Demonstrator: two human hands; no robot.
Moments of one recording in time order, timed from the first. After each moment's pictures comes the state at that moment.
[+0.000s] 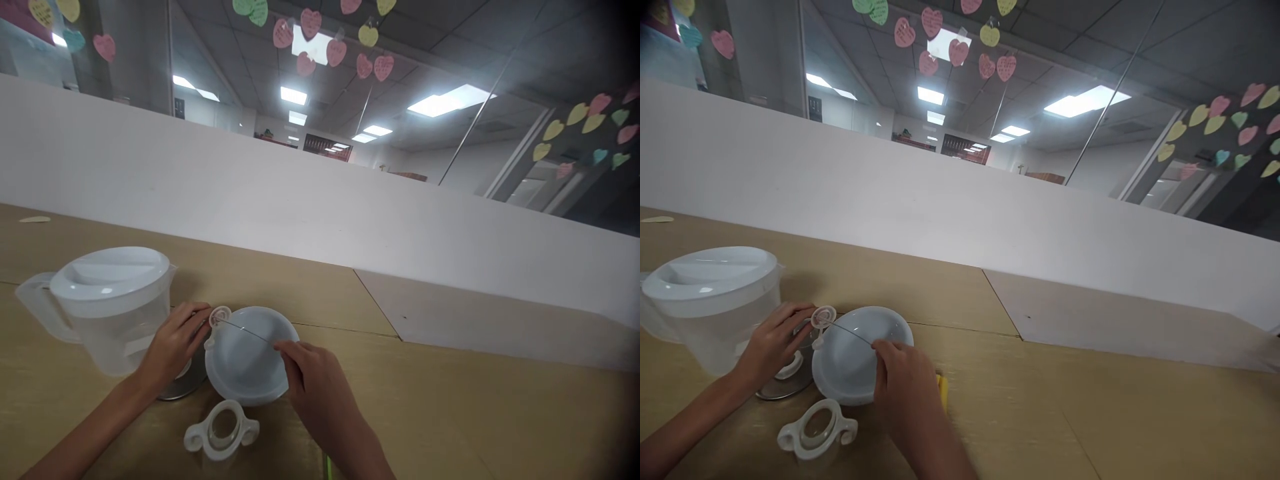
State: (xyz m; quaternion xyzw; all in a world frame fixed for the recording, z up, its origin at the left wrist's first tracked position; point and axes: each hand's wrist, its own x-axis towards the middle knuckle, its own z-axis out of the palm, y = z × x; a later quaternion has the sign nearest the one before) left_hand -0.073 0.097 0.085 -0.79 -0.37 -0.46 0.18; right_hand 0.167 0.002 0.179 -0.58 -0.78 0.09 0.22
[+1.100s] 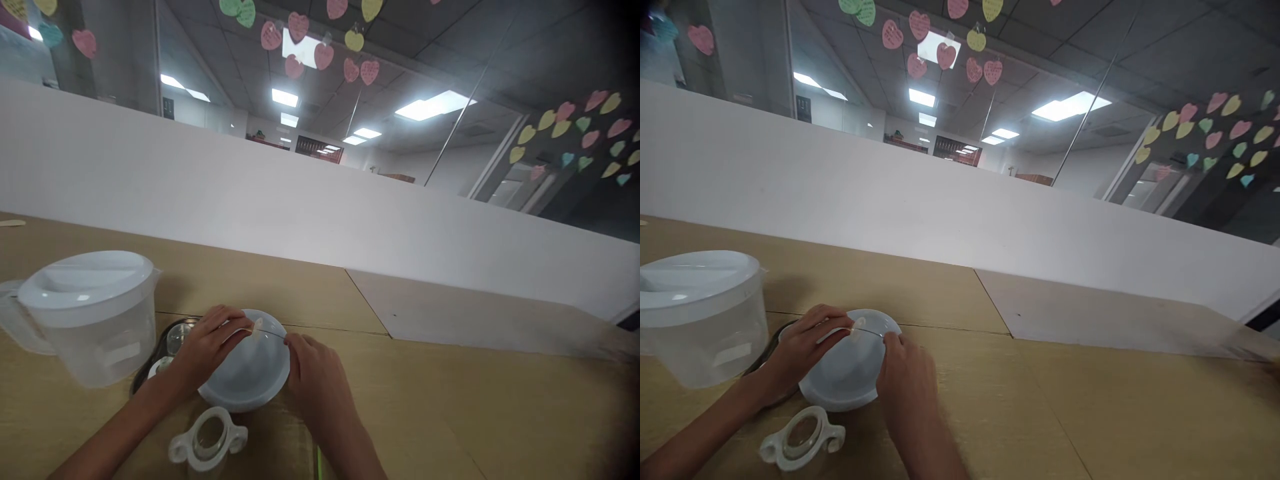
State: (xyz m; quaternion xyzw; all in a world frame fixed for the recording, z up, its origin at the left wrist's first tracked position) left_hand -0.008 0.084 0.124 -0.82 -0.25 -0.50 0.11; right_hand 0.172 0.005 0.187 -0.67 -0.73 0.04 0.13
